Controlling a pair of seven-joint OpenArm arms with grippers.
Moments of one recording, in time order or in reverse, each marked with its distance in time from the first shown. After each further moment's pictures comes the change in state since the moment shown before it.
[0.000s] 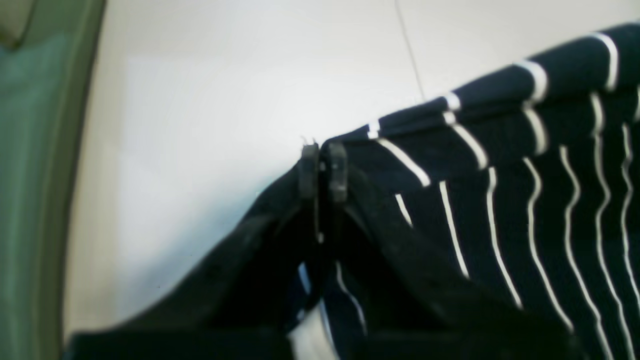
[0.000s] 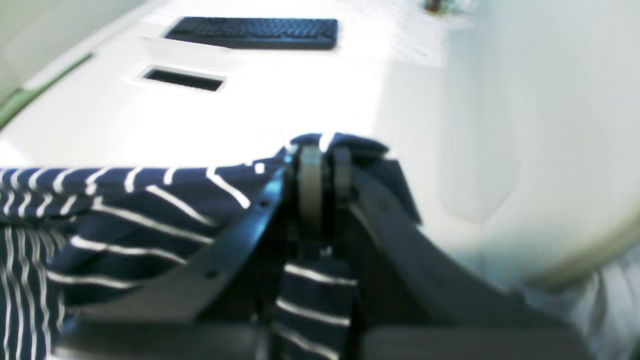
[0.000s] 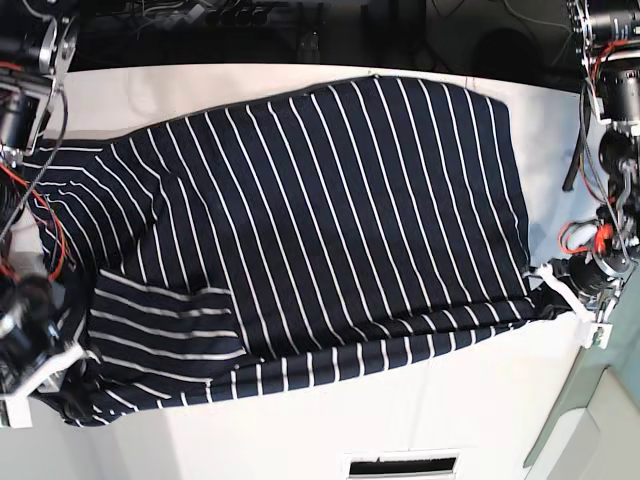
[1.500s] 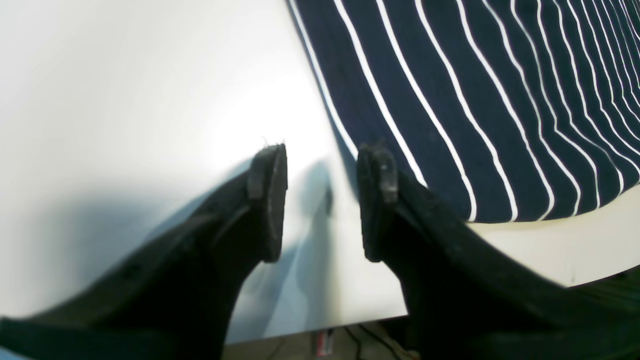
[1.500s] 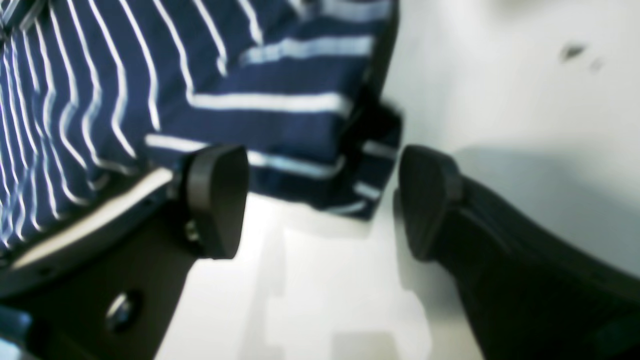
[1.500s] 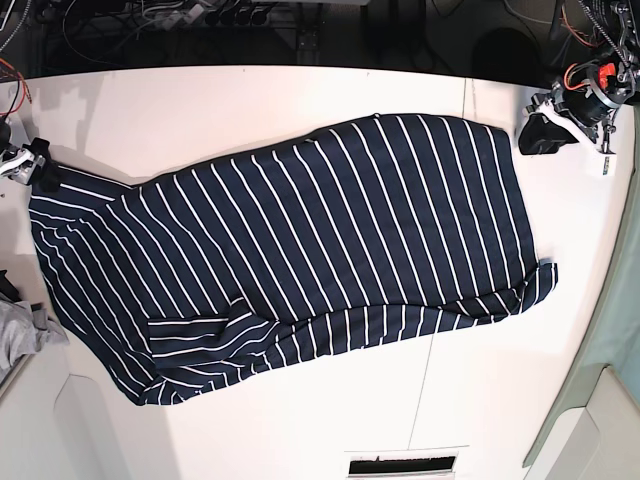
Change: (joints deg) left arm 32.4 8.9 -17.1 12.6 -15.0 -8.2 8.1; right arm -30.2 8.1 15.6 -12.5 16.7 1.1 -11.6
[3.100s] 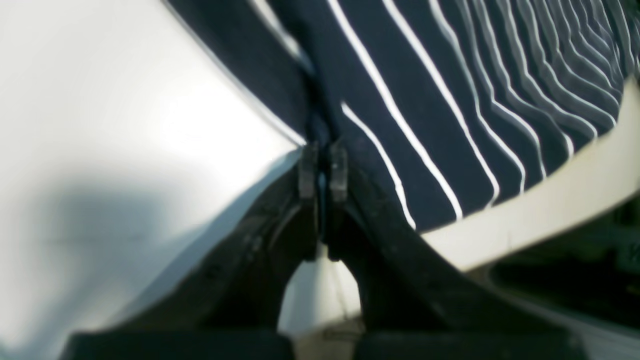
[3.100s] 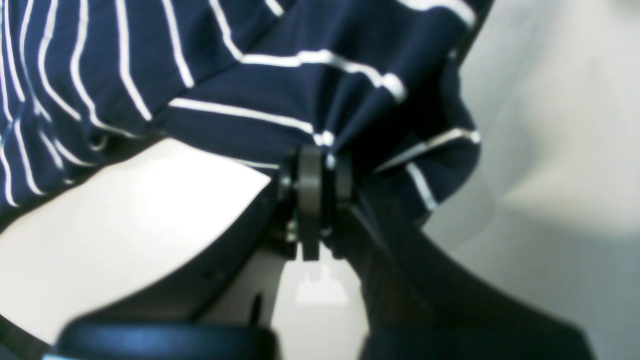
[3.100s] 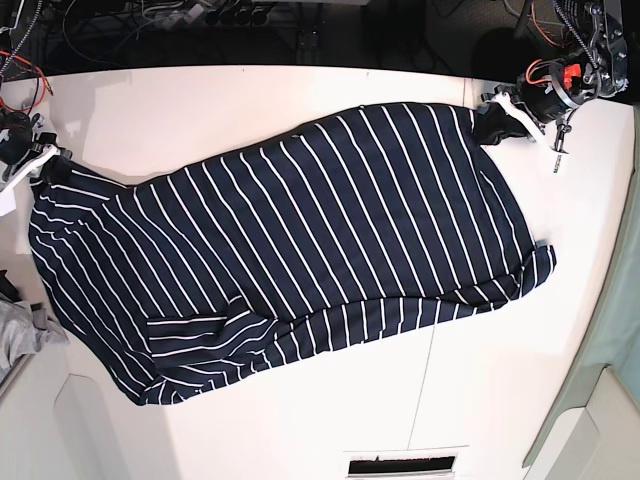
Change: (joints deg) left arm 0.3 1.6 7.7 3.9 -2.5 -3.2 6.6; right arm 0.1 1.2 -6.4 1.2 -1.9 -0.4 0.4
